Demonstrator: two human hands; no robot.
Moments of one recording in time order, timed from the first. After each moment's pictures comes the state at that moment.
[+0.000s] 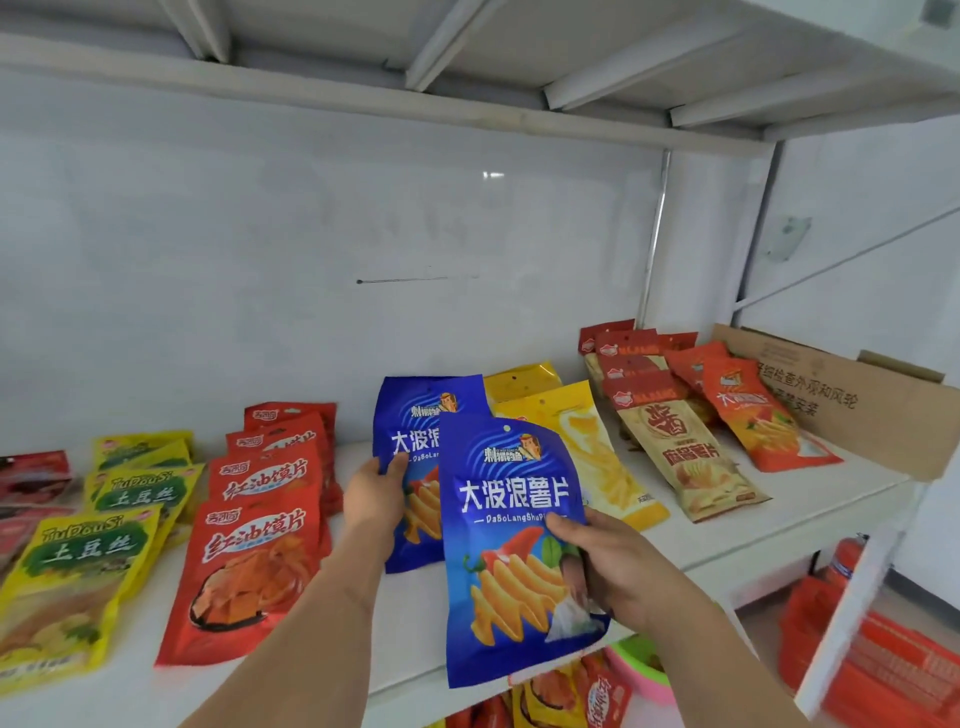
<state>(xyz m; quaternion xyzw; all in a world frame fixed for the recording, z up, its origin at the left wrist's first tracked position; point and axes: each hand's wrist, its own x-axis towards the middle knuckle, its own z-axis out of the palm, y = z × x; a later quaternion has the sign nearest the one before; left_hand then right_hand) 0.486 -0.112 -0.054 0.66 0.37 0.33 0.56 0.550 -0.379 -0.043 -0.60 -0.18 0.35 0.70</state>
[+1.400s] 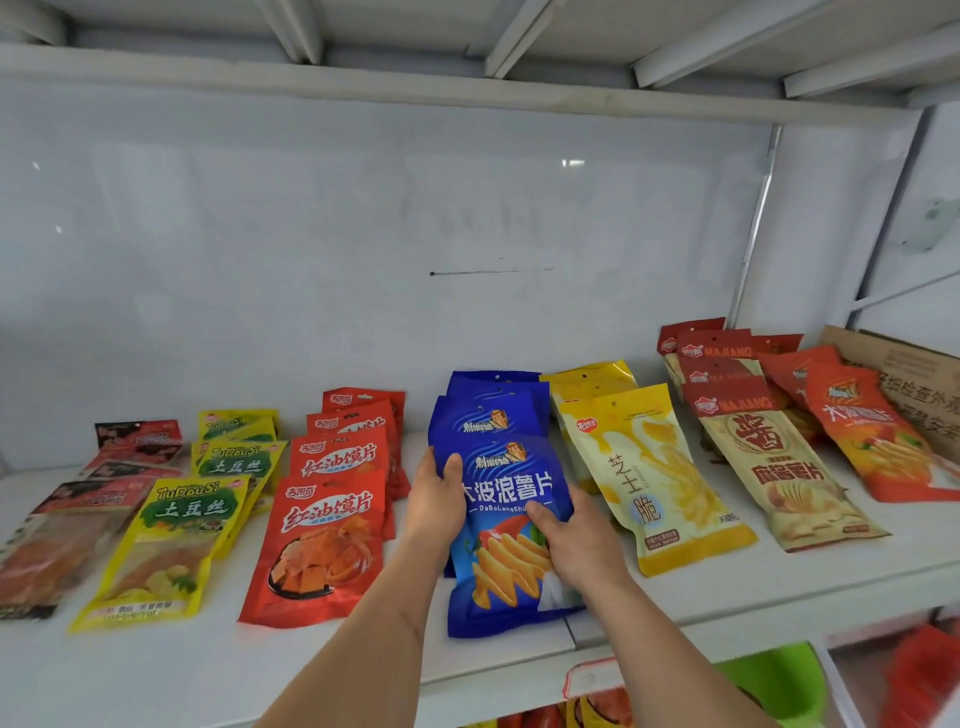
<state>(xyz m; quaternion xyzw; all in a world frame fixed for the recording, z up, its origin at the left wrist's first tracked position) 0.464 -0.128 -0.054 0.66 0.32 0.35 0.58 0.547 -0.280 -0.065 -0.82 -0.27 0.08 0.50</state>
